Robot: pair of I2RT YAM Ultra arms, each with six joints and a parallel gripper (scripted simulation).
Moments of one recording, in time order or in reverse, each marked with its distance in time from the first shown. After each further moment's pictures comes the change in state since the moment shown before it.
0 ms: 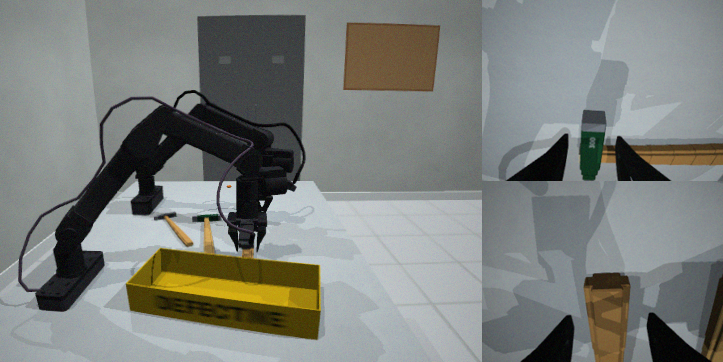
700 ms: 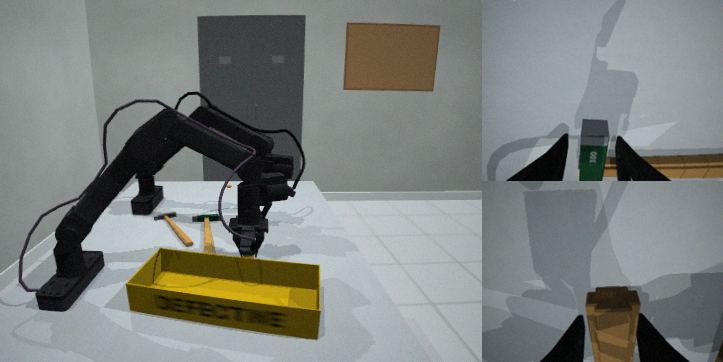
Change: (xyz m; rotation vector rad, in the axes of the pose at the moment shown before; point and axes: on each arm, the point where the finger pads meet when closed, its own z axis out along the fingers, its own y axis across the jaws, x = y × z) left arm 0.003 0.001 0.019 -0.005 0.015 0.000; right arm 0.000 0.004 0.017 -0.005 0.002 0.003
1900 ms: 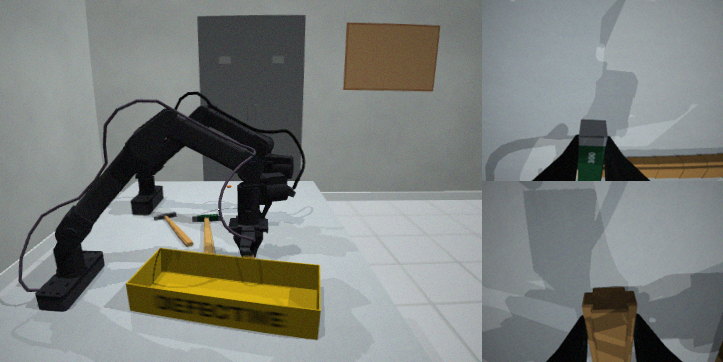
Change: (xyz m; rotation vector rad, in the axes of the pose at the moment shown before) left arm 0.000 -0.001 0.000 0.004 -0.002 -0.002; right arm 0.000 0.000 0.000 0.000 0.002 -0.001
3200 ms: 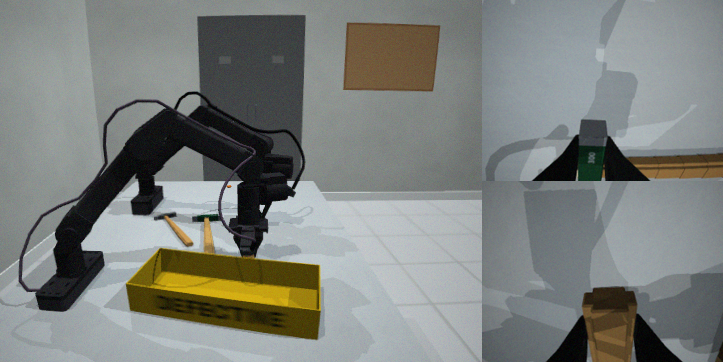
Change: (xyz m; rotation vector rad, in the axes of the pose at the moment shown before) left arm 0.000 0.000 0.000 0.000 -0.005 0.002; right arm 0.000 0.000 0.000 -0.001 -0.003 -0.001
